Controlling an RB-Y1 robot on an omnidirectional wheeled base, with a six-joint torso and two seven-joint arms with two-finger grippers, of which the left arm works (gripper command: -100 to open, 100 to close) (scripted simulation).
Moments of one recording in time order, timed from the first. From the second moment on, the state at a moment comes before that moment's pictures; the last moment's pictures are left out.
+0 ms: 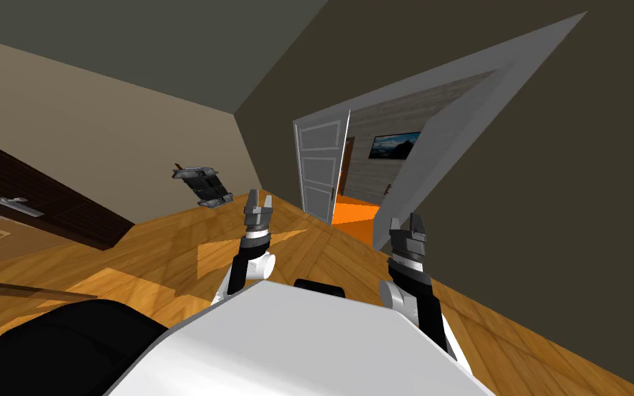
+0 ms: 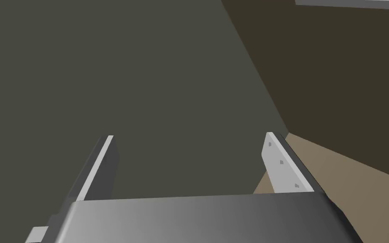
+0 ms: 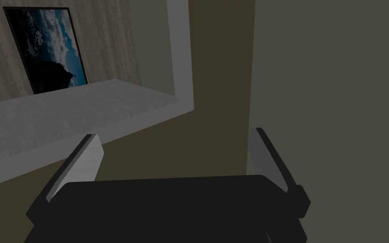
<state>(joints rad) 0.46 -0.03 -0.02 -2.37 -0.01 -0.51 -0.11</state>
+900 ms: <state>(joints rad) 0.40 0.03 -0.03 -2.18 0.08 -0.56 0.03</state>
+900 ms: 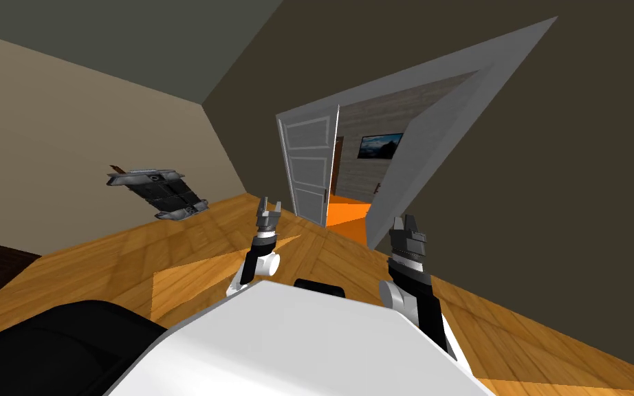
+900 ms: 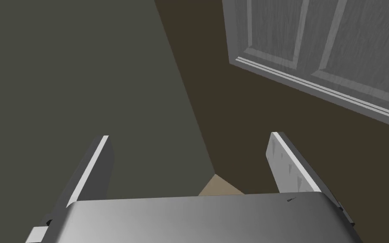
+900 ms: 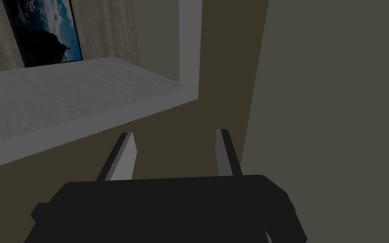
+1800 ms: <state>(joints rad) 0.34 0.06 -0.04 -1.98 0.18 -0.61 0.18</state>
